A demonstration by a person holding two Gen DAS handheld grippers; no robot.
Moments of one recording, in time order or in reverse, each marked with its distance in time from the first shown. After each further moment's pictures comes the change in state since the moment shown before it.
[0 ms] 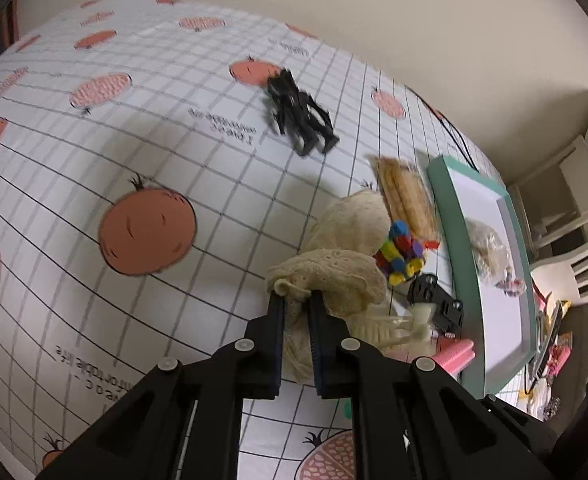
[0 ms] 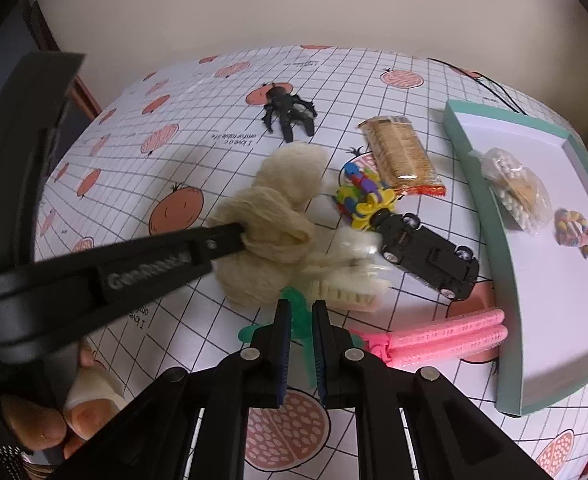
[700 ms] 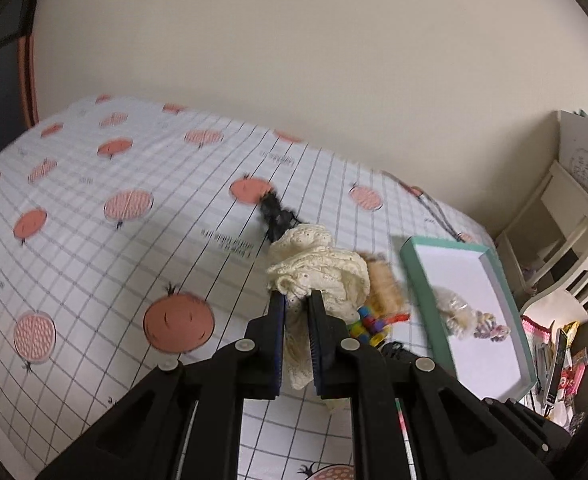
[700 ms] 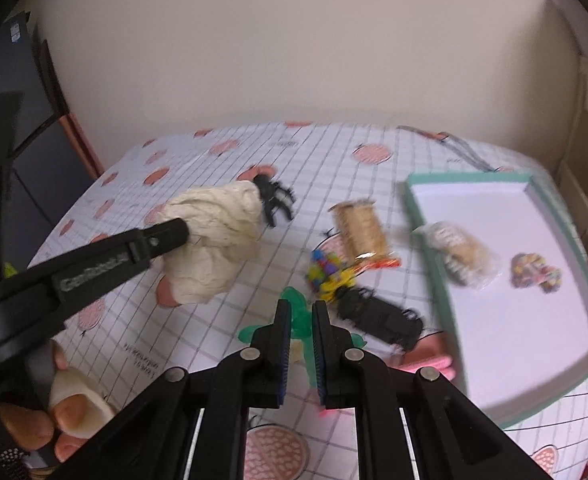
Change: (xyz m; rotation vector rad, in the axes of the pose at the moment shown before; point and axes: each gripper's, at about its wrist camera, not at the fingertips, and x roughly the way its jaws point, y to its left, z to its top) left arm -0.070 -0.025 0.008 0.097 -0.331 0.045; right arm -0.054 -0.017 0.006 0.037 -0.255 -0.038
